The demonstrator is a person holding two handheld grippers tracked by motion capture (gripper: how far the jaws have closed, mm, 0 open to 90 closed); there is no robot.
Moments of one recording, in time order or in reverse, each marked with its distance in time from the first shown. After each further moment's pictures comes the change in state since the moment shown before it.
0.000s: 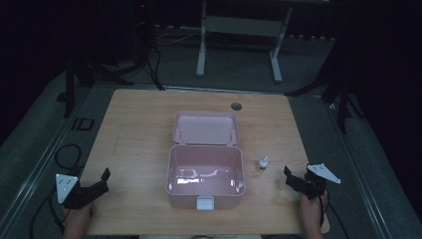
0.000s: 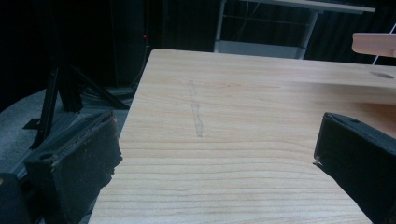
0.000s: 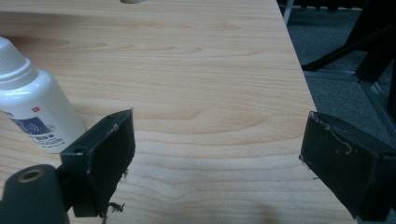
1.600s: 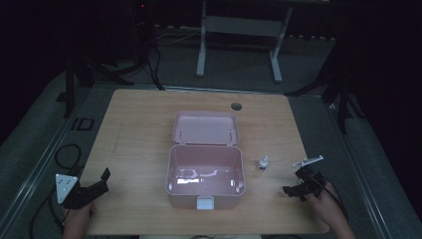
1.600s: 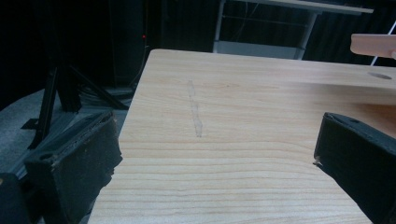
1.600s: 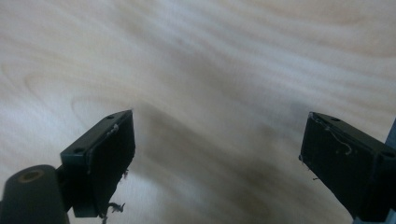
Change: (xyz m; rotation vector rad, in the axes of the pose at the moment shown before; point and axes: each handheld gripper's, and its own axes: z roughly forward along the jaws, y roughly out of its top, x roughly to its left) left arm 0.001 0.000 0.000 0.001 -0.005 -0.001; right arm 0.008 0.036 -0.002 0.695 0.188 -0.298
